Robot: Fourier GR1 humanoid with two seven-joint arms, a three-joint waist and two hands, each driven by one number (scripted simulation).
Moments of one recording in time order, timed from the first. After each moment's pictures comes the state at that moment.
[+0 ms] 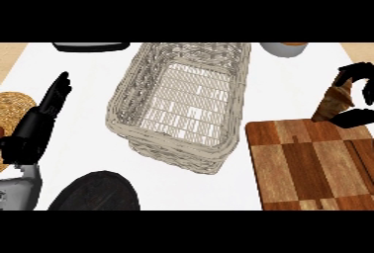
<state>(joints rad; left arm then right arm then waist) -0.16 0.31 0.09 -1.58 -0.11 -0.07 0.00 -0.42 -0.42 -0.29 -1.31 0.83 0.12 0.00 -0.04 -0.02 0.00</state>
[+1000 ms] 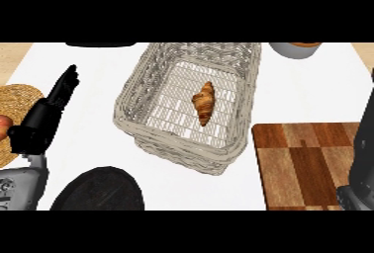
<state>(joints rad) -0.23 0.30 0.08 -1.53 -0.12 -0.09 0.00 -1.10 -0.22 -0.18 -1.66 0.53 0.43 0.76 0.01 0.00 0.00</state>
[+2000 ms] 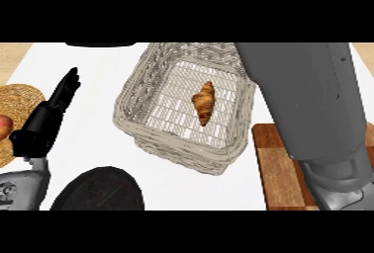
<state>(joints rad) -0.21 0.28 0.08 -1.55 -0.14 -0.10 0.00 -1.35 -0.08 -0.02 -1.20 0.59 0.41 0.92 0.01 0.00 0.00</state>
